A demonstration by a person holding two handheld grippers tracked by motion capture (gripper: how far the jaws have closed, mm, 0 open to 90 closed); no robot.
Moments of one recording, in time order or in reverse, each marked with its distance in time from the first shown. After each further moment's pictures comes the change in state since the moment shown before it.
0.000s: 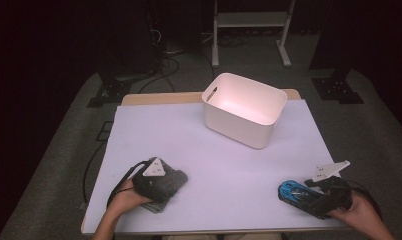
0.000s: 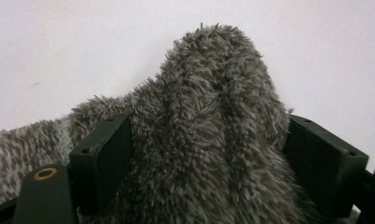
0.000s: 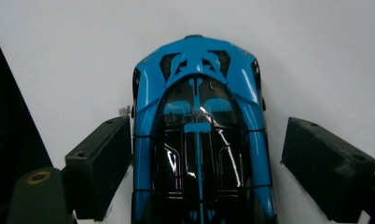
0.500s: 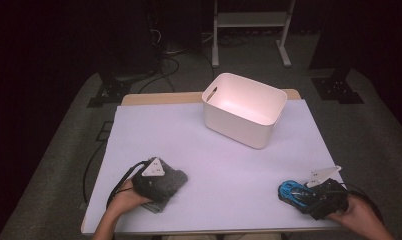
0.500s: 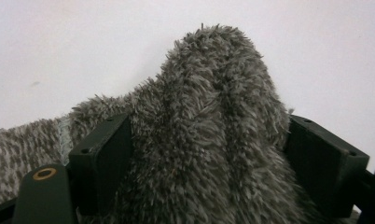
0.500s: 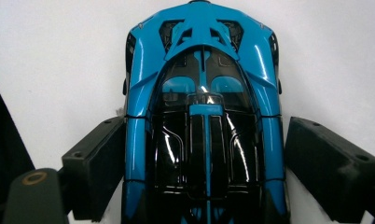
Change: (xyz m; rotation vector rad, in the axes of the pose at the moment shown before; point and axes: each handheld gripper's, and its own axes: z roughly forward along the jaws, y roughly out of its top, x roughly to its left) left arm 0.000 -0.002 0.000 -0.013 -0.004 -0.012; right arm 0.007 -0.002 0.011 0.085 -0.053 -0.074
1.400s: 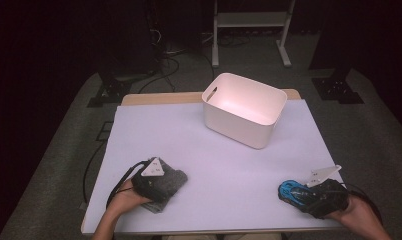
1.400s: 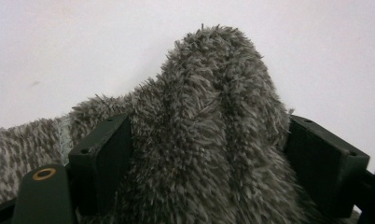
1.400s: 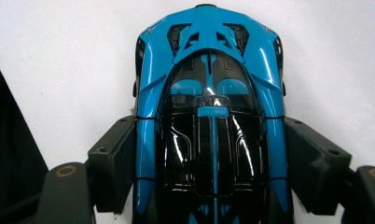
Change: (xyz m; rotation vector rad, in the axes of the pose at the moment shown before) left arm 0.000 -0.001 0.000 -0.006 0.001 0.000; right arm 0.002 0.003 -0.004 0.005 0.007 0.009
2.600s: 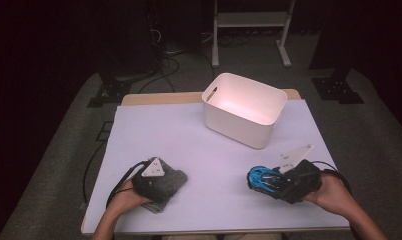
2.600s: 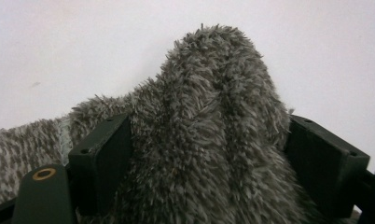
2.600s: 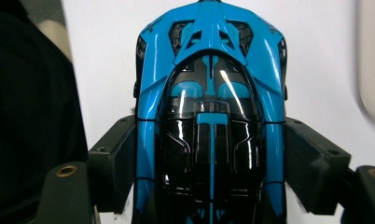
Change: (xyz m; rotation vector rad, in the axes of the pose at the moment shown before) left arm 0.000 0.000 0.000 0.000 0.003 0.007; right arm 0.030 0.110 -0.021 -0.110 0.124 -0.242
